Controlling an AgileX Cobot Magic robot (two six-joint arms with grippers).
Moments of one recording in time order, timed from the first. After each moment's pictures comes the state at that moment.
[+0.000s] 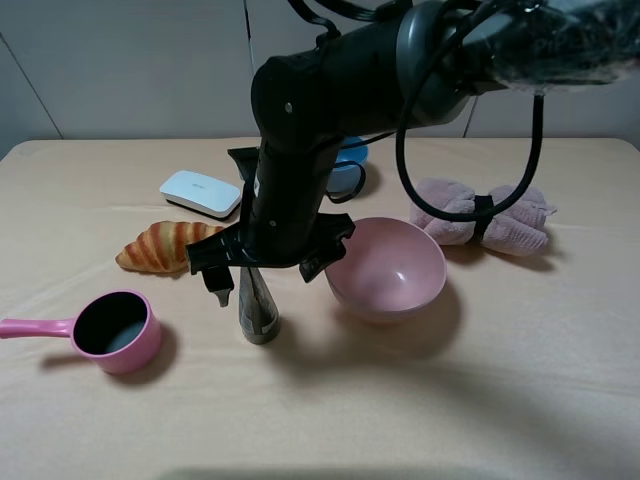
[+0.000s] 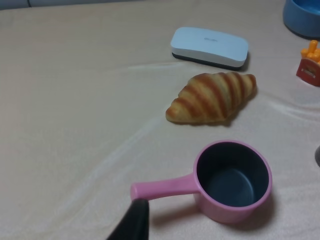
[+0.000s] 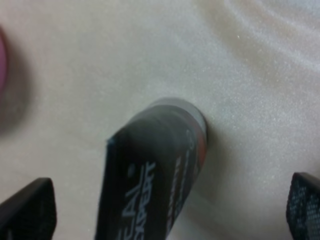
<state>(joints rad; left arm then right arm) -0.02 -0.01 -0.49 -0.09 1.06 0.10 0.94 2.03 -1.41 0.16 0.79 0.41</state>
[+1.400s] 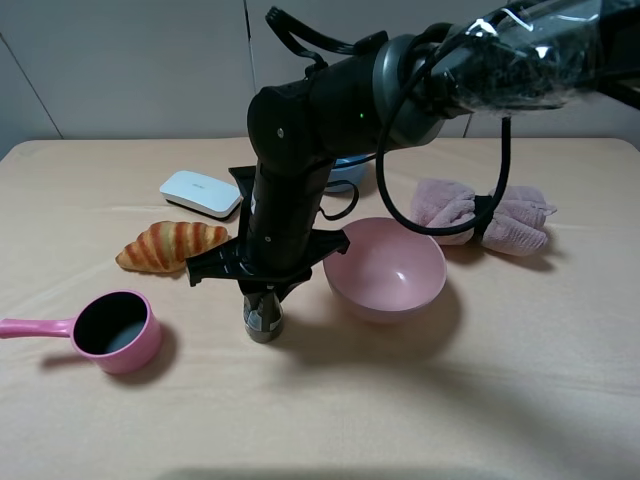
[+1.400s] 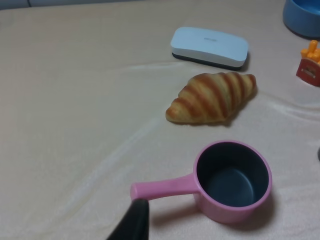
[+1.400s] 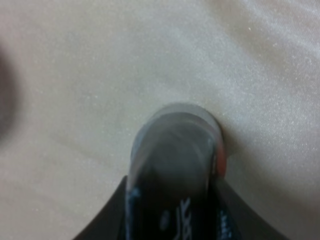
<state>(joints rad) -0.02 -0.01 -0.49 -0.09 1.06 0.10 0.94 2.08 -1.41 0.19 0.77 0.41</state>
